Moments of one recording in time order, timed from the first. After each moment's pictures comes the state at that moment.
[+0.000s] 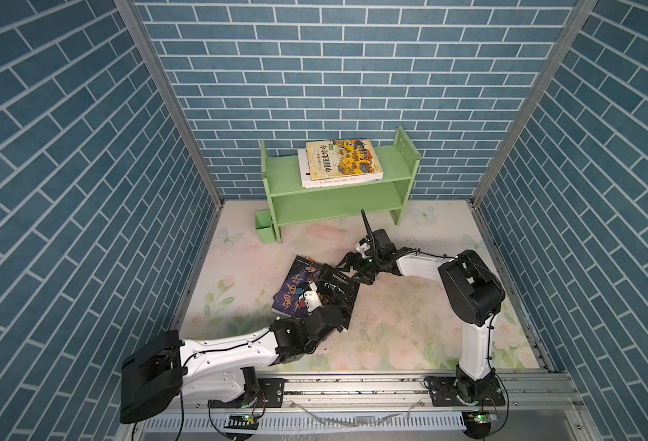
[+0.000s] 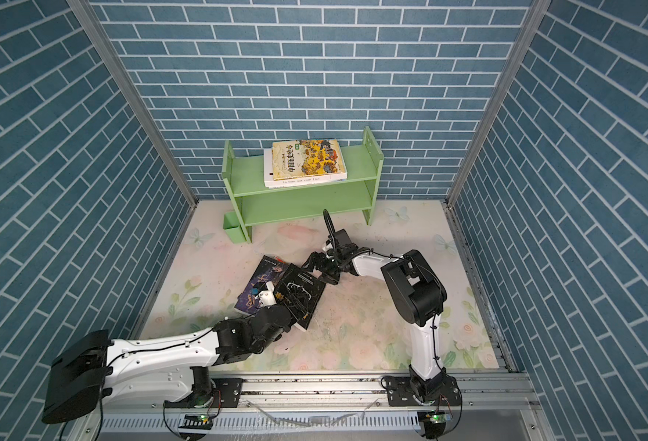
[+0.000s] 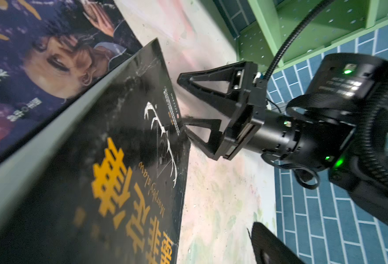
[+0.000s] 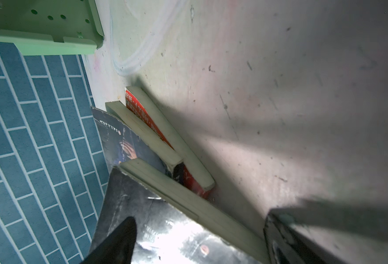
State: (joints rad) left arm -1.16 1.14 0.52 -0.01 -0.54 -1.43; right arm 0.64 2.00 1.21 -0.11 -0.60 0.89
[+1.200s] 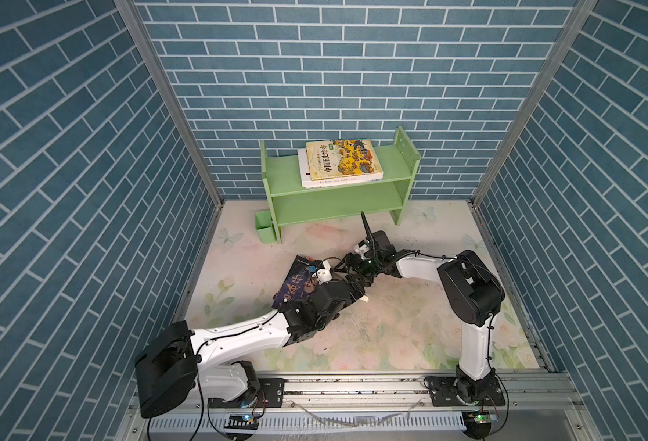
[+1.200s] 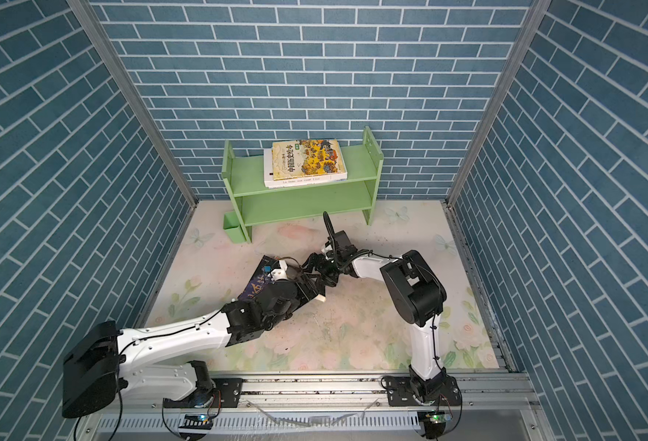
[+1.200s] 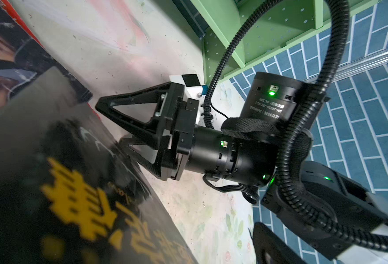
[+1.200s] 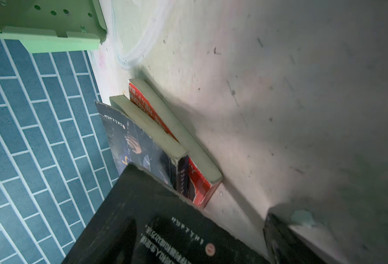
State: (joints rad) left arm -1.04 1.26 0.73 -0.01 -0.38 -1.31; right arm 0.64 2.00 1.19 -0.07 -0.64 0.94
